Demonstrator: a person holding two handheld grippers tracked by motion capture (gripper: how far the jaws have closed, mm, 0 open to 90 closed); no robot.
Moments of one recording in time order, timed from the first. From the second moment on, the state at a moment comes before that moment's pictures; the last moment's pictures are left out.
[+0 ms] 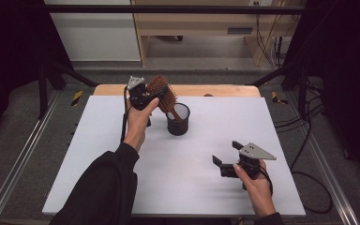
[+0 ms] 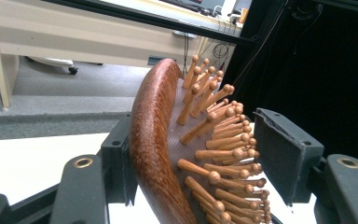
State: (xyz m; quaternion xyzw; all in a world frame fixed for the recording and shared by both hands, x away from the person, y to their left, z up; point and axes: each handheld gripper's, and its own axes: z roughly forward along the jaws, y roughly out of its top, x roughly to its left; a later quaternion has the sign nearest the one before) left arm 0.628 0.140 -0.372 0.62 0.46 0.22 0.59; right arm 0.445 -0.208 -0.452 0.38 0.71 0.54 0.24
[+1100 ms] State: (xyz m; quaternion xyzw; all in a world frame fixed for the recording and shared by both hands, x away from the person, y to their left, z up) left arm 0.626 0.137 -0.369 0.62 0.45 0.25 0.59; right arm 0.444 -0.208 -0.452 0.39 0.71 0.53 0.24
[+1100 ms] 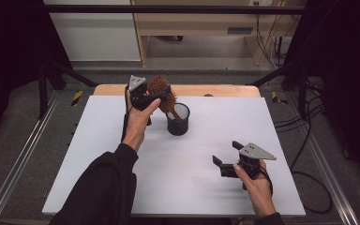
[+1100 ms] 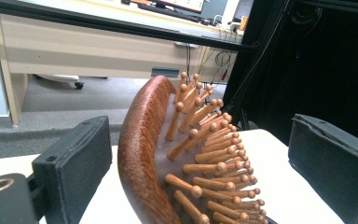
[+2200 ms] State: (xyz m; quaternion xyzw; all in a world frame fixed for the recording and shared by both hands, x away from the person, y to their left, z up) left arm 0.610 0.142 -0.365 0.62 0.44 0.28 0.59; right arm 0.445 -0.209 -0.452 0.39 0.71 0.54 0.23
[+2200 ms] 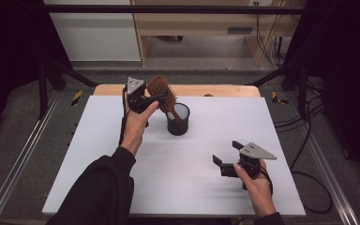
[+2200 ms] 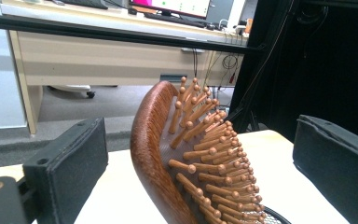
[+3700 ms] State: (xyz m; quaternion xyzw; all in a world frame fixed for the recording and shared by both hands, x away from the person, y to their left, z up) left arm 0.549 0.172 -0.364 0.63 0.41 0.30 0.59; right arm 0.444 -0.199 -0.453 0.37 0.72 0.53 0.24
